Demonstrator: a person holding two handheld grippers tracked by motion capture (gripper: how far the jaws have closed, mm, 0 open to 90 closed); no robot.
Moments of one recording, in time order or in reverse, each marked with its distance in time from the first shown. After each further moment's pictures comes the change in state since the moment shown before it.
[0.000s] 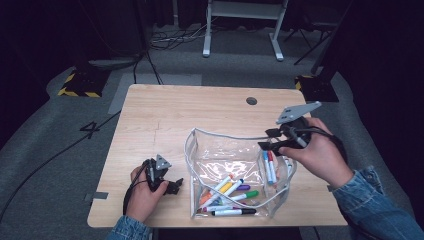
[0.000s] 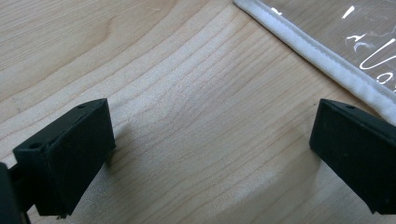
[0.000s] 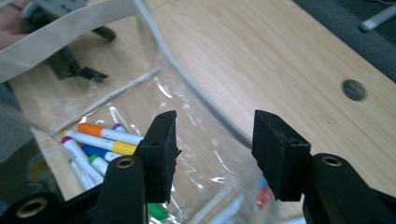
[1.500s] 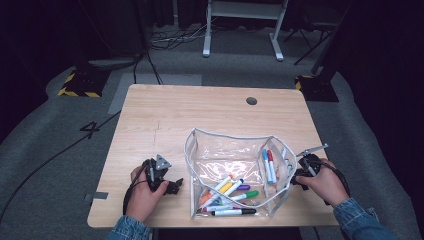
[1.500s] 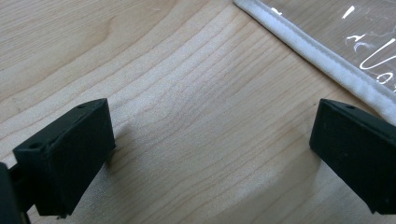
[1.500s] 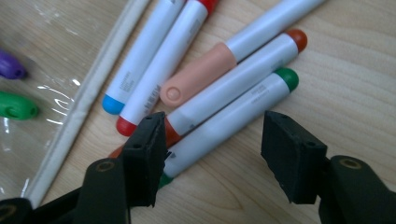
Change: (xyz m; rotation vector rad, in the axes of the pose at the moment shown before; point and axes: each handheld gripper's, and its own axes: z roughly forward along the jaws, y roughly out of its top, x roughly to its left) left arm 0.000 0.000 0.000 0.001 -0.002 -0.002; right arm -0.054 -0.186 0.088 0.274 -0.034 0.439
